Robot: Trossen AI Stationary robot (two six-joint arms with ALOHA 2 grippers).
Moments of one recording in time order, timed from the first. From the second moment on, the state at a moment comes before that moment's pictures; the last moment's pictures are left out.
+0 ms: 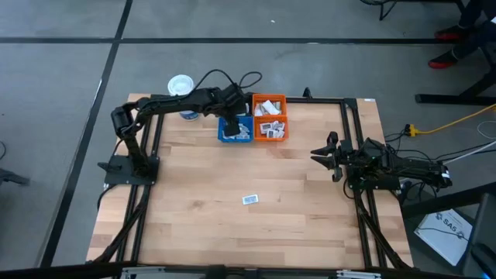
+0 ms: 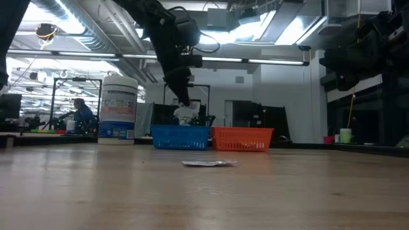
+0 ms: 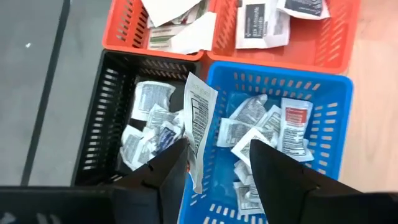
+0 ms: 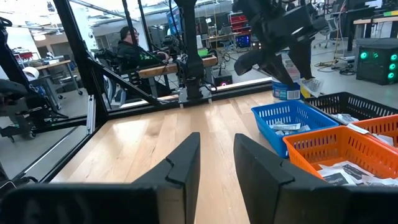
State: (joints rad) left arm 0.48 1.76 1.38 -0.64 -0.13 0.32; right arm -0.13 0.02 0.01 0.02 -0.07 0.18
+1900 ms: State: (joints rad) left arm 0.29 1.86 1.38 -0.75 -0.23 0.31; right arm -0.13 0.02 0.01 0.02 -0.07 0.18
